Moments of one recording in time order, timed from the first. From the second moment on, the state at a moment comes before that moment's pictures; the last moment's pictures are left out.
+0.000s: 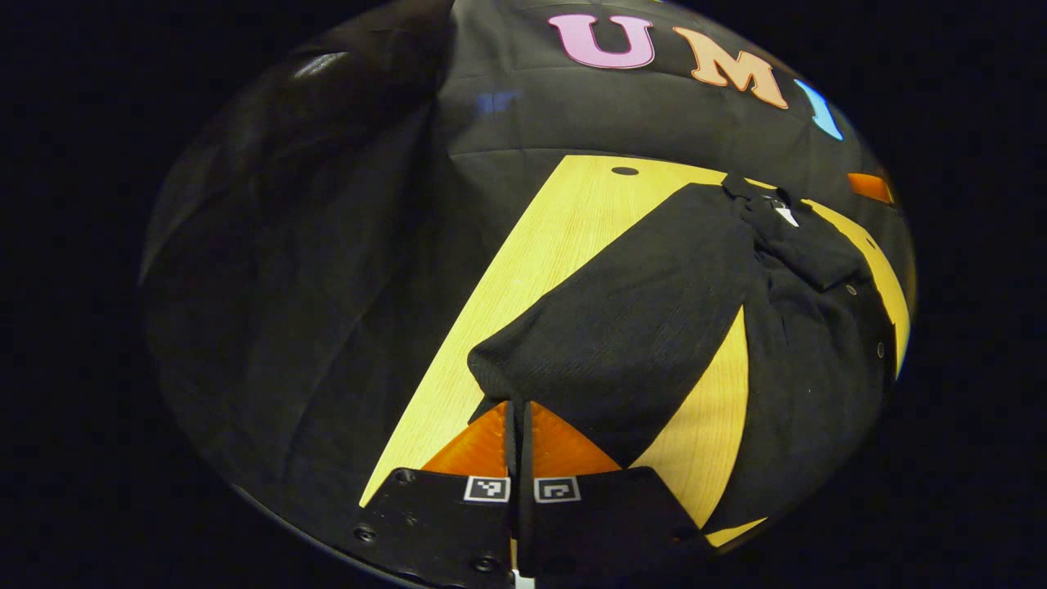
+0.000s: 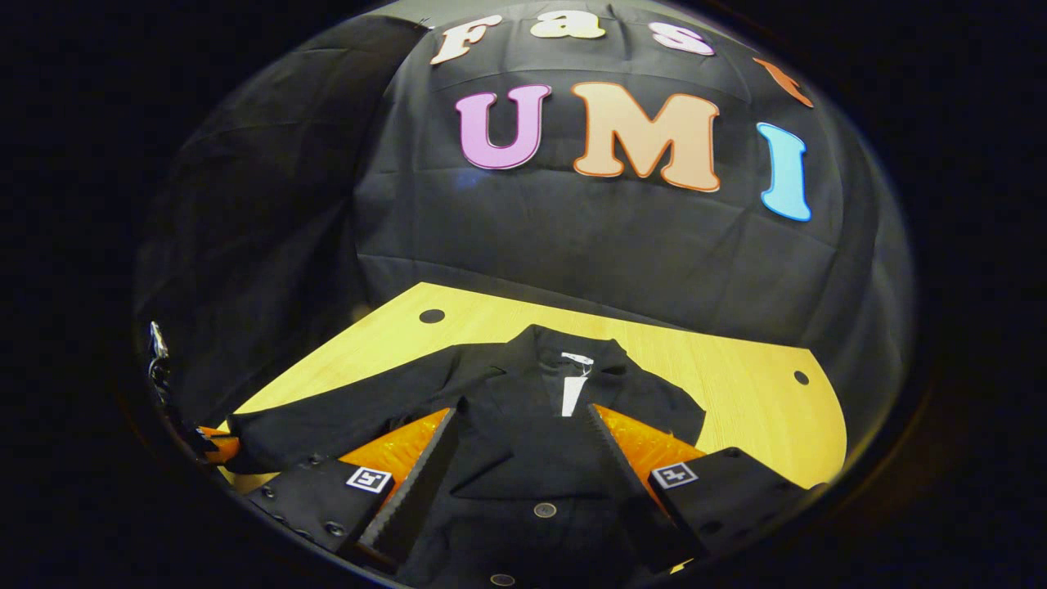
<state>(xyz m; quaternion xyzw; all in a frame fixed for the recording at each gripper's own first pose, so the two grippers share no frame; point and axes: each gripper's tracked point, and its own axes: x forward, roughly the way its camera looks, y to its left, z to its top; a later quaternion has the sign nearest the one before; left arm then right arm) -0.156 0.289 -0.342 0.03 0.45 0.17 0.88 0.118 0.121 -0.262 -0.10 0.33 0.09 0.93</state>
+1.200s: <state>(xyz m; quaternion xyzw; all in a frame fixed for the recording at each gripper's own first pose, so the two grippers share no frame) 0.044 0.138 -0.207 0.09 0.28 0.03 0.95 0.033 -0.044 -0.227 -0.04 0.30 0.01 0.95</state>
